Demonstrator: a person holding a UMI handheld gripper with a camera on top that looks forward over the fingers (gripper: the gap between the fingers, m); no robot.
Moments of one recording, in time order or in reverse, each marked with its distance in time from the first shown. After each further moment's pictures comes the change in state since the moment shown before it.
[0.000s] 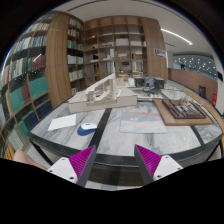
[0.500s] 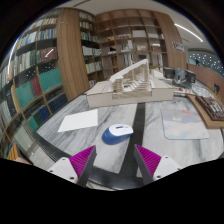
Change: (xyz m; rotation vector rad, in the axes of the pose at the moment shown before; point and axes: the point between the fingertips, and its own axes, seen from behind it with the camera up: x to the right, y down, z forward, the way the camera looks) arm -0.138 0.009 0.154 -0.071 -0.190 -0.023
